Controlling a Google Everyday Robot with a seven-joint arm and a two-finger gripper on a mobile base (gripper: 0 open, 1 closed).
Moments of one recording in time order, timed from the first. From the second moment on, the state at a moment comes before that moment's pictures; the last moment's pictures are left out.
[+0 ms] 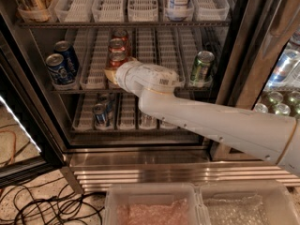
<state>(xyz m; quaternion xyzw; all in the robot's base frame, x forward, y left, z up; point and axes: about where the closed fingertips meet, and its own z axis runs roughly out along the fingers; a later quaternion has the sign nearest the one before) 0.732 0.098 0.846 -0.26 0.74 0.13 0.61</state>
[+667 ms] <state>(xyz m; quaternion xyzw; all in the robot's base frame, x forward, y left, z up) 0.711 0.077 0.855 -0.23 0.76 0.15 0.60</state>
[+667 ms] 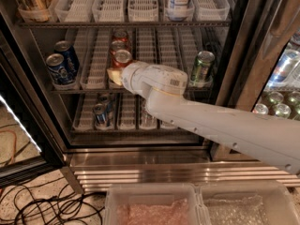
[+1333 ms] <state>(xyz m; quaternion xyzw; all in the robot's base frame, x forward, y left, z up) 0.705 0.066 0.855 -0.22 0.76 0.15 0.59</state>
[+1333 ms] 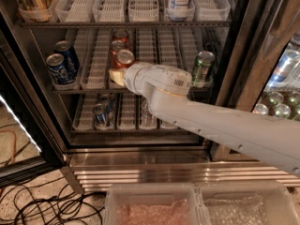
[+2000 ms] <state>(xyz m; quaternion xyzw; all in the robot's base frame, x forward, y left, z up) 0.704 0.051 0.877 -0.22 0.76 0.14 0.59</state>
